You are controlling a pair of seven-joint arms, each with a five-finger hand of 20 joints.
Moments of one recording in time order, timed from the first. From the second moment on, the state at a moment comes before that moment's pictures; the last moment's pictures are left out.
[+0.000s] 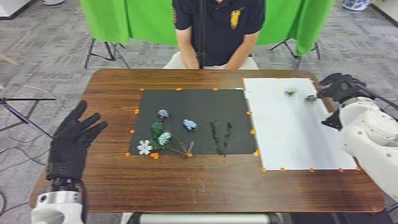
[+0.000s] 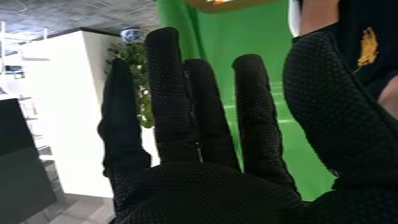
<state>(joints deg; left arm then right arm) 130.7 -48.4 -88.9 -124.6 34.1 25.1 31.1 -74.2 -37.7 65.7 -89.1 -117.5 3.4 32.3</state>
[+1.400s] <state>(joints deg) 126.5 -48.5 -87.4 -123.1 34.8 22.9 28.9 -67.9 -45.4 55.4 -79.2 -126.7 3.9 35.0</state>
